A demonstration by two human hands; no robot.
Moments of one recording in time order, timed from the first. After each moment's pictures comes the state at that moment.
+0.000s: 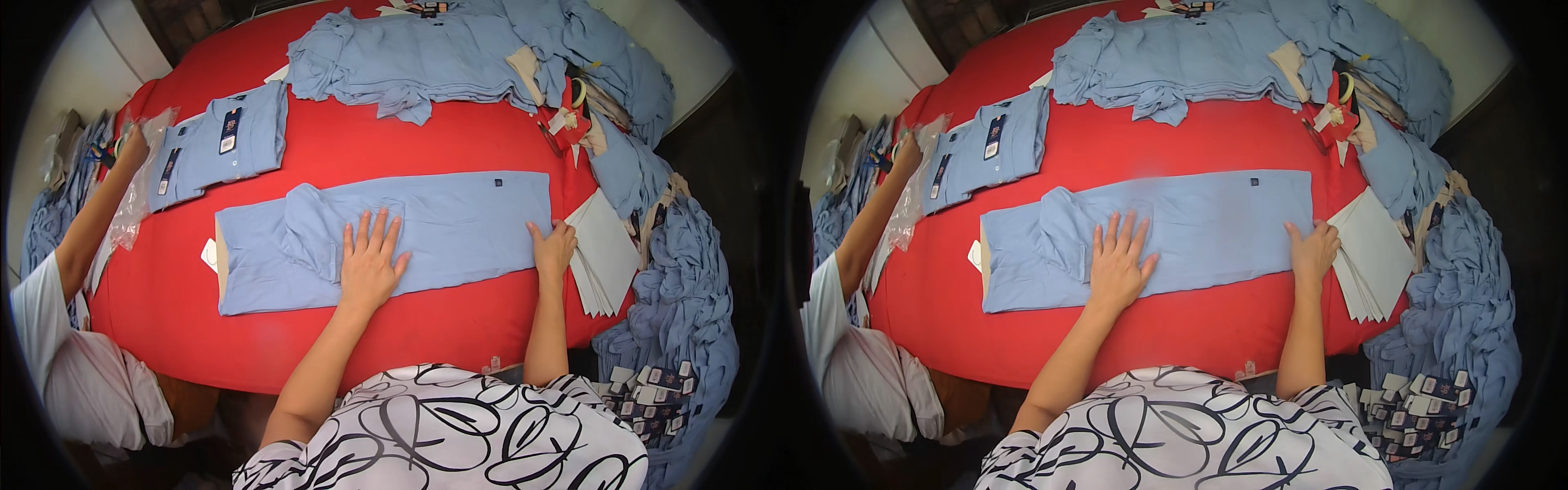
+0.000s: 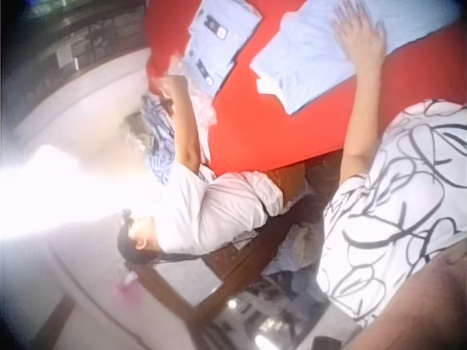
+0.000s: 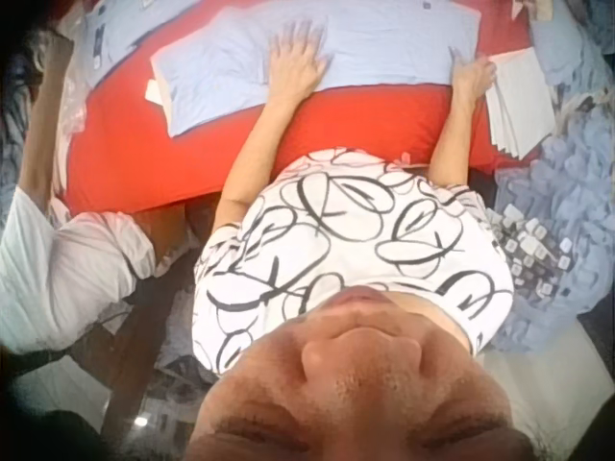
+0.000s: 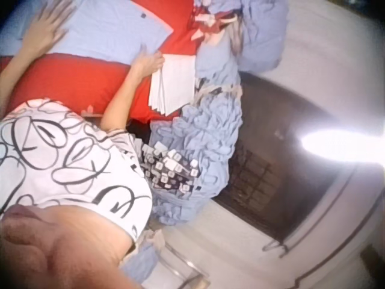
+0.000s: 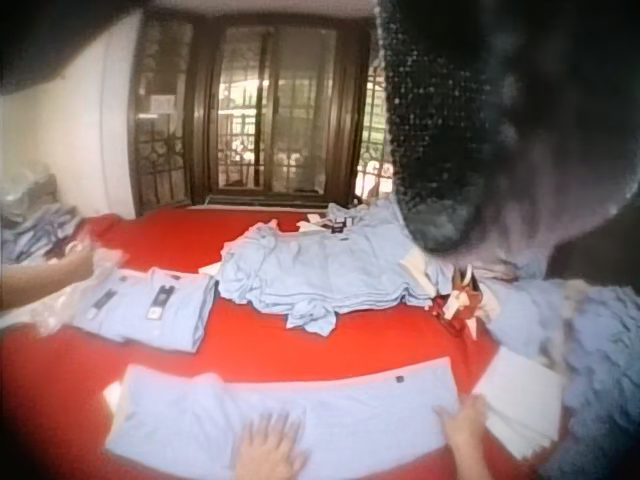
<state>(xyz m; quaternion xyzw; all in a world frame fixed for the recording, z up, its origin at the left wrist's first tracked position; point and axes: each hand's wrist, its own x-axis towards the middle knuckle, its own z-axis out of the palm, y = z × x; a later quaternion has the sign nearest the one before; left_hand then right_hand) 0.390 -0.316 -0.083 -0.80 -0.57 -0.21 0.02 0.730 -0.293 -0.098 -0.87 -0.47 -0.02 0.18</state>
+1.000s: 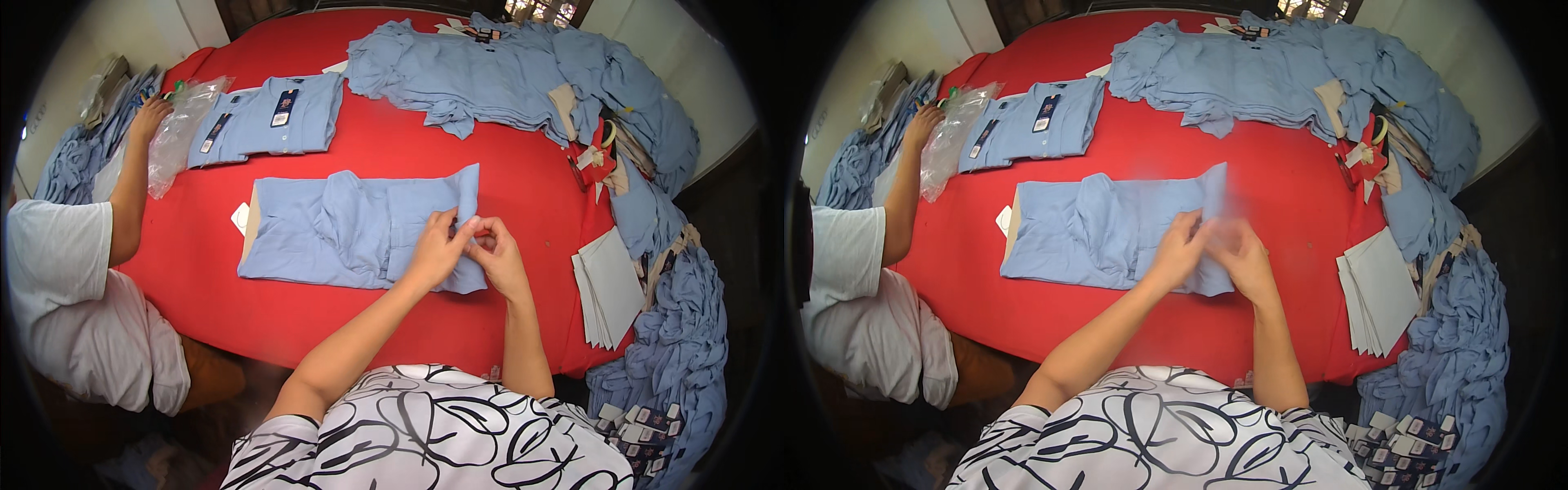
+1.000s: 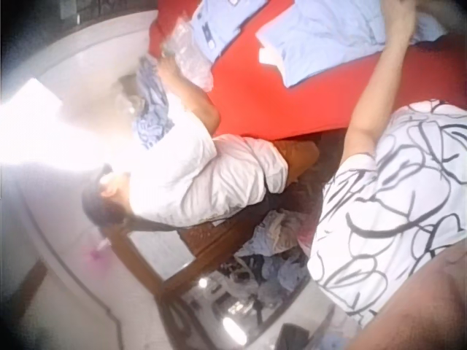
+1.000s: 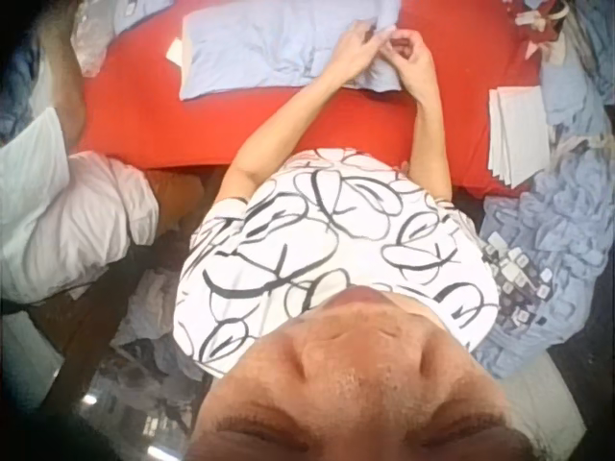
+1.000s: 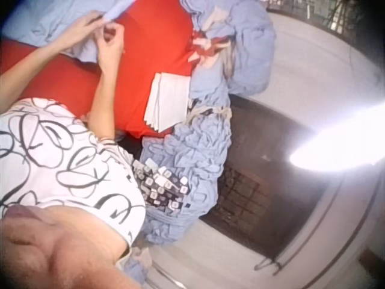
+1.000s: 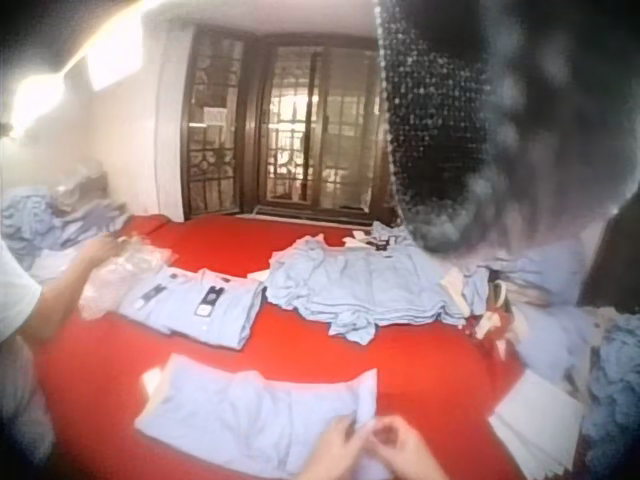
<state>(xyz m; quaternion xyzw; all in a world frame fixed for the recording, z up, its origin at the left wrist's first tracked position) 0.447 -0.304 -0.040 -0.56 -0.56 -0.43 -0.42 0.596 -0.302 -0.040 -0.49 -0.58 0.51 0.41</state>
